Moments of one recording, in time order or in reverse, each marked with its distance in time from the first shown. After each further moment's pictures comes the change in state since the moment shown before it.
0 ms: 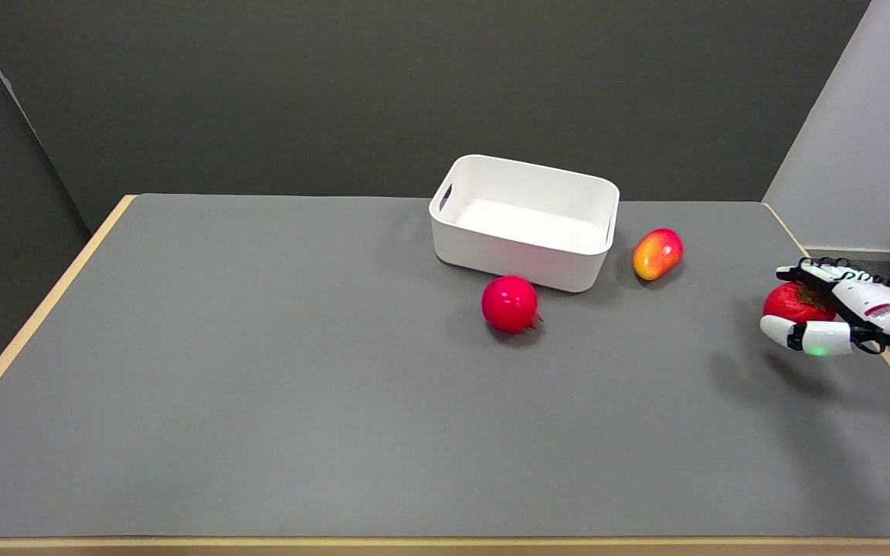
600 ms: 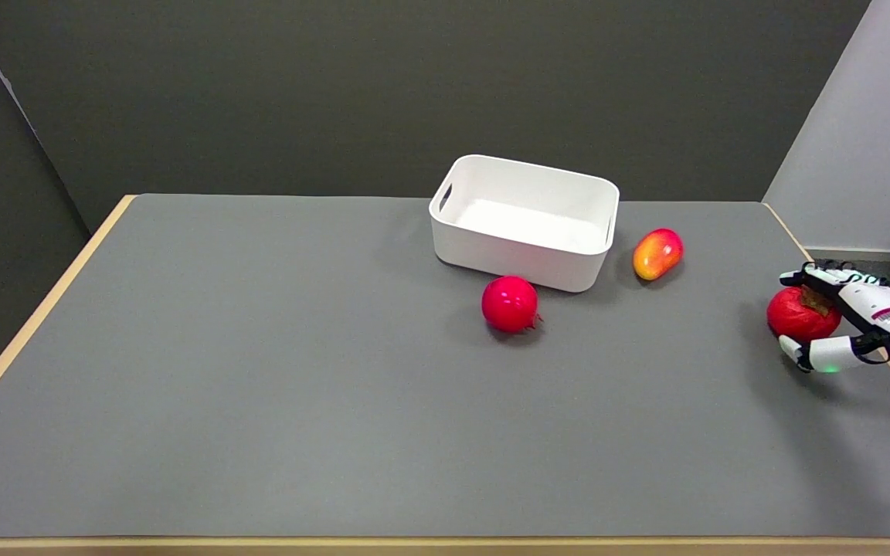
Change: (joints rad) arm -0.016 -0.008 0.022 -0.007 -0.001 0.020 -0.005
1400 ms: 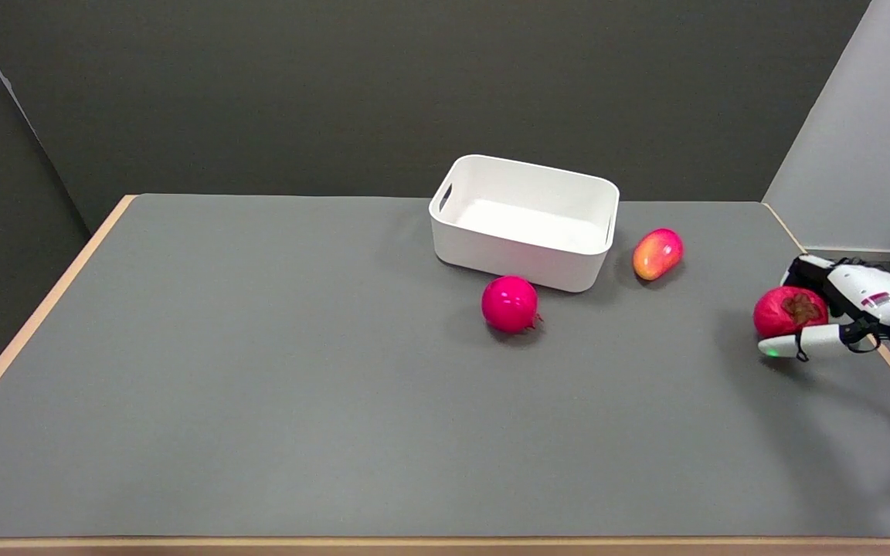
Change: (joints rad) arm 0.056 -0.012 0.006 -0.018 -0.029 0.092 -0.004
